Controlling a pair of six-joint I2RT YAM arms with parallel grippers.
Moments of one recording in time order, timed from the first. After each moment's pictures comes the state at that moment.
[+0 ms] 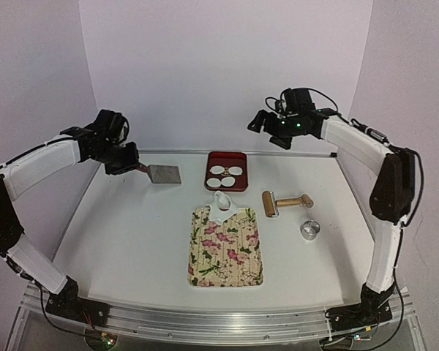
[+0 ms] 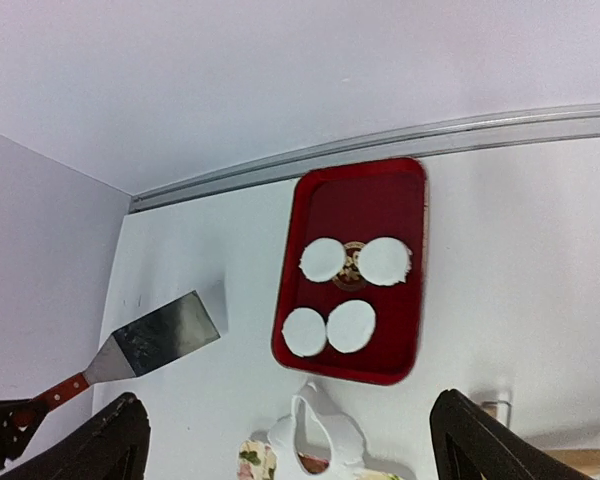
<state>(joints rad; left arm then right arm) -0.39 1.49 1.30 -0.63 0.00 -0.60 0.44 1.99 1.92 -0.54 -0.16 0.60</state>
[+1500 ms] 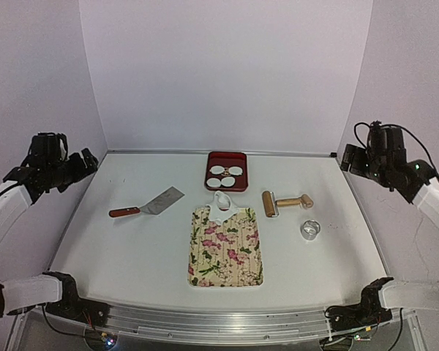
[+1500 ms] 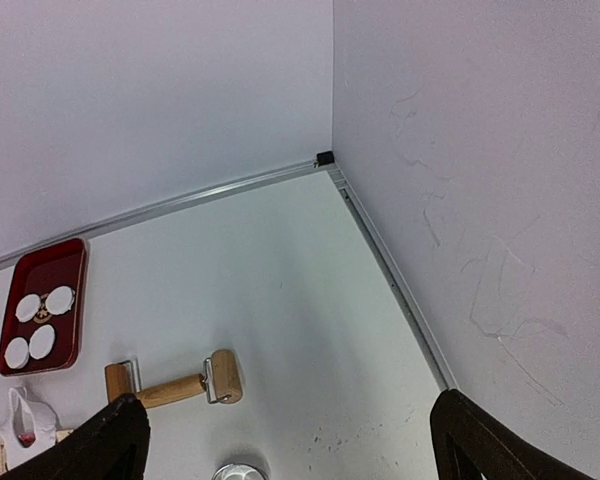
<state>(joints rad) -0.08 0.95 0.93 -0.49 -0.06 -0.50 0.33 0.99 1.05 -0.57 0.51 0.34</state>
